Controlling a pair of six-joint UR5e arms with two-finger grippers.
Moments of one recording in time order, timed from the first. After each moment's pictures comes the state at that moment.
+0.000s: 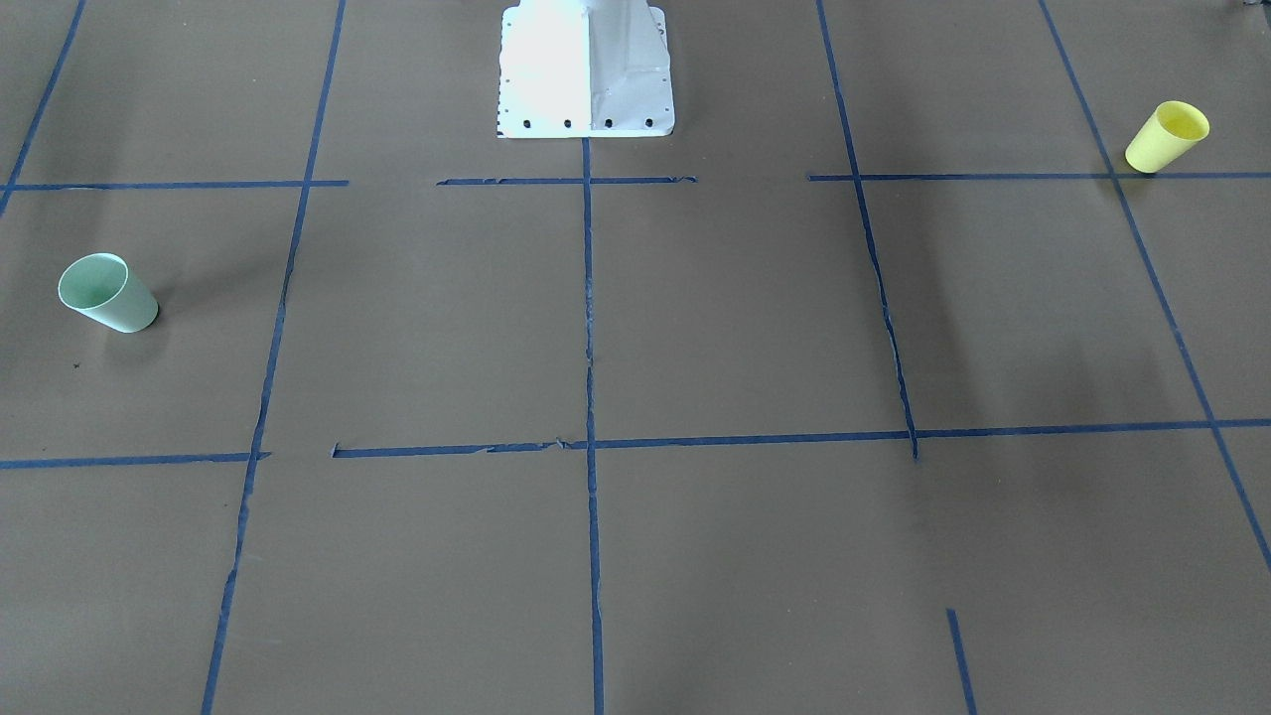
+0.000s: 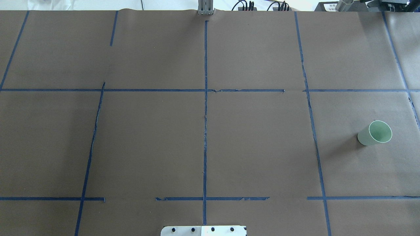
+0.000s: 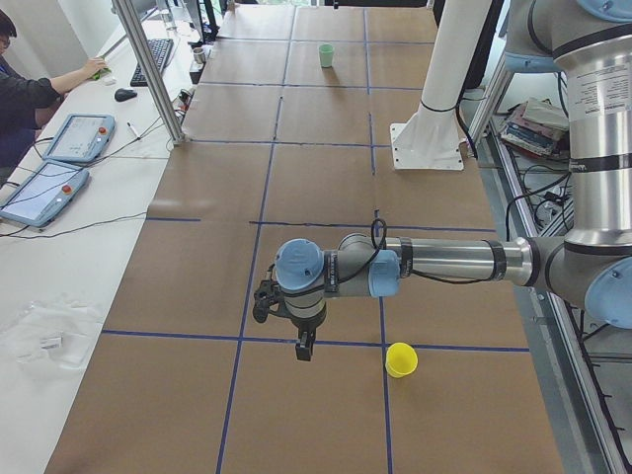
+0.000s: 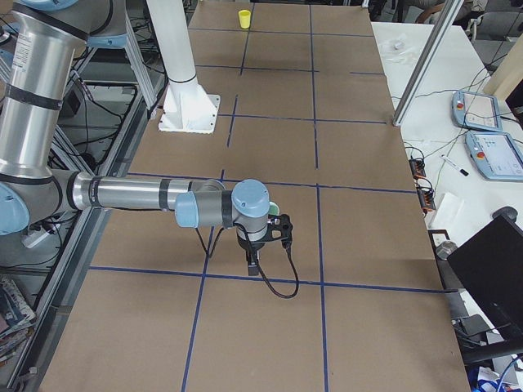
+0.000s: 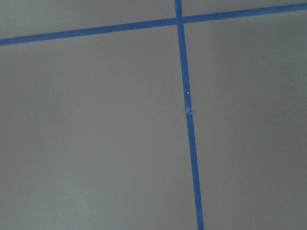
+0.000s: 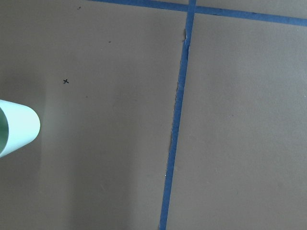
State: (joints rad) left arm -1.58 -1.39 -1.76 -1.51 -2.35 0.16; right arm 1.48 -1.89 1.87 -1.48 2.34 0.00
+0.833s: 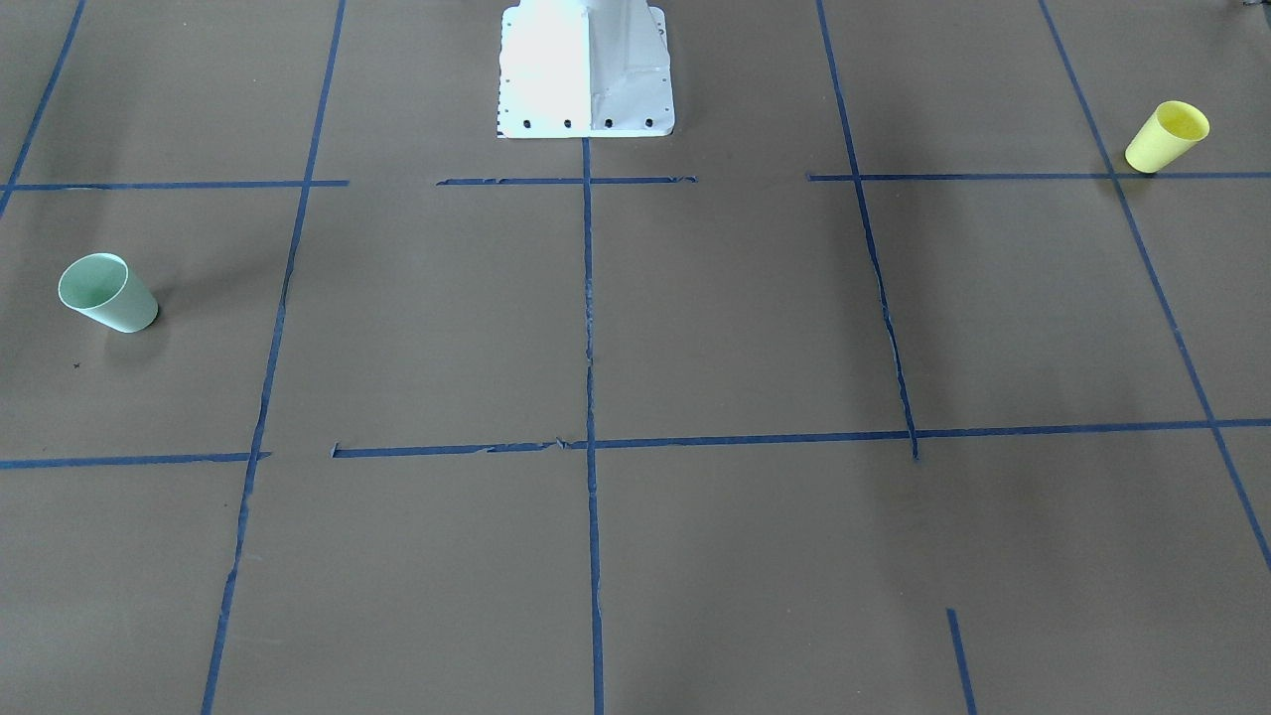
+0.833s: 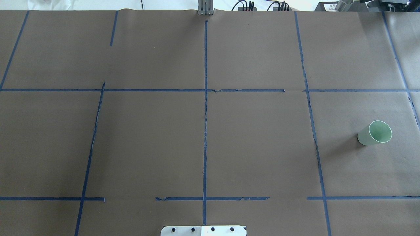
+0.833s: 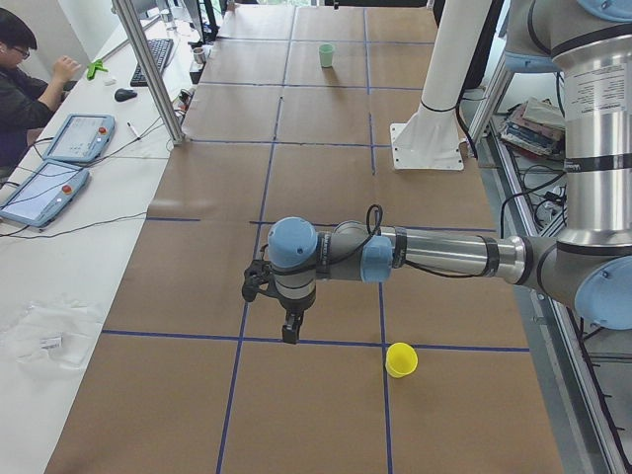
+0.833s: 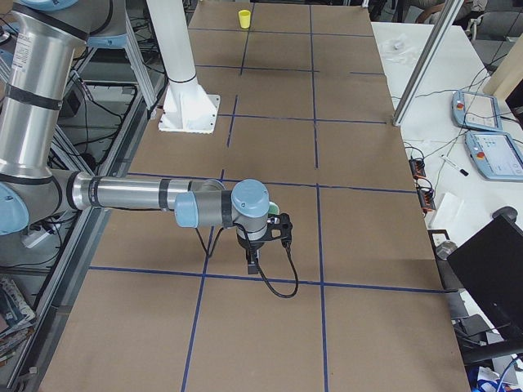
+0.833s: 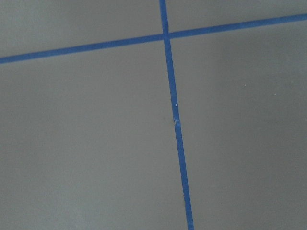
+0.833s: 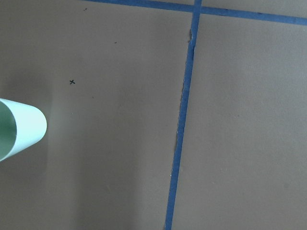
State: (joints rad) left arm -1.58 -1.46 -1.80 -1.54 -2.36 0.15; right arm 1.48 -1.89 1.87 -1.48 2.35 0.00
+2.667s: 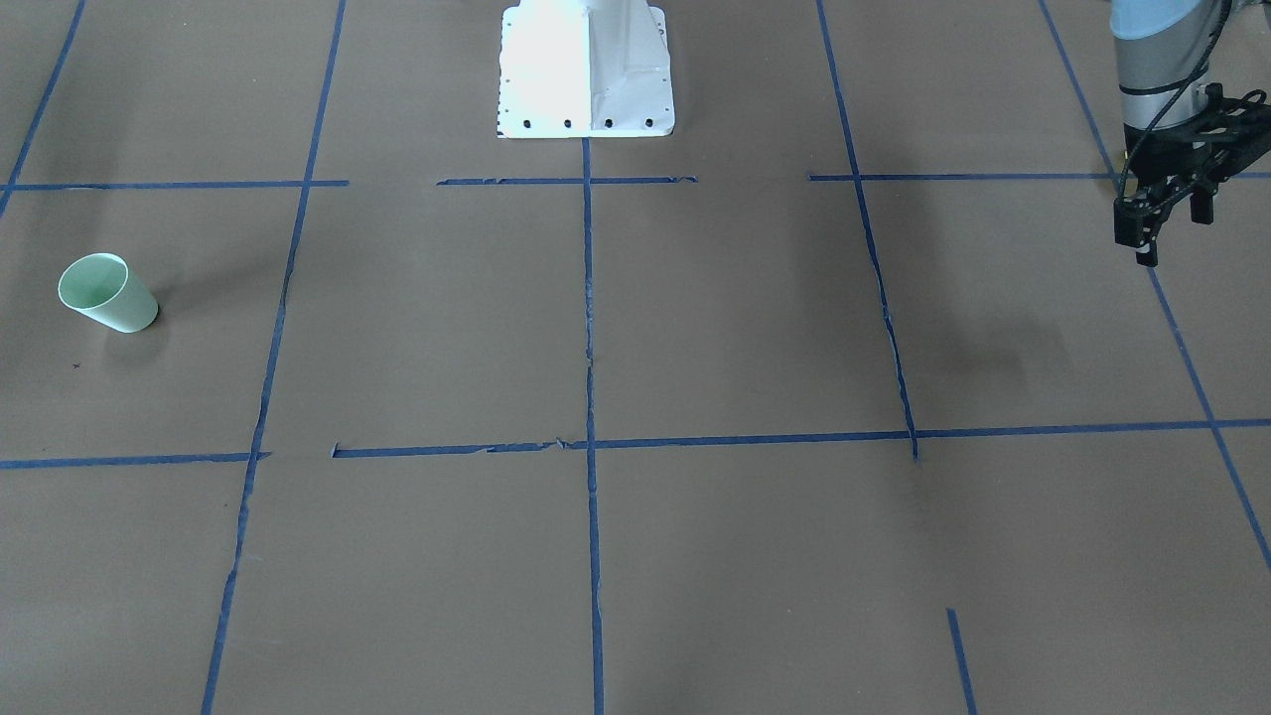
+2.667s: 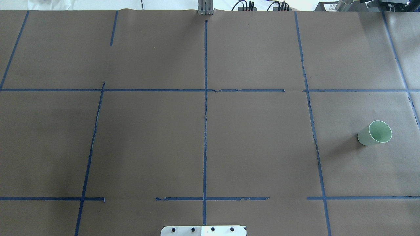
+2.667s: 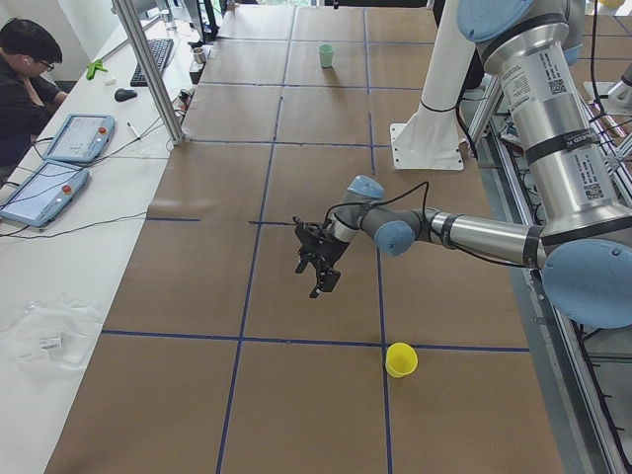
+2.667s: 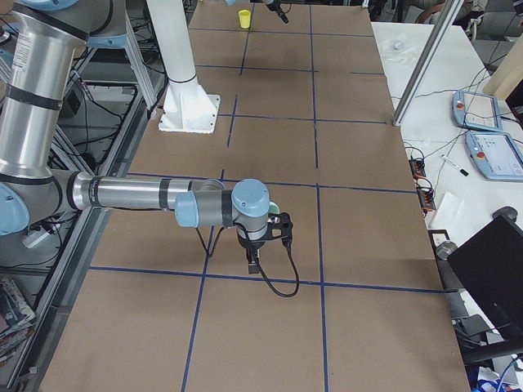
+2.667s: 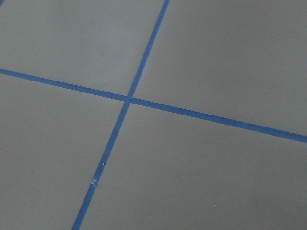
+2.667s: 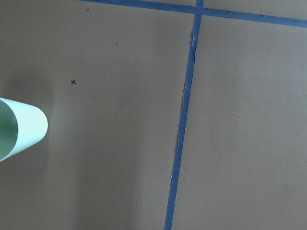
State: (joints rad) left arm -0.63 -1.14 -2.03 -1.95 -1.21 -1.68; right arm 1.48 -1.89 1.88 -1.48 2.35 -0.01
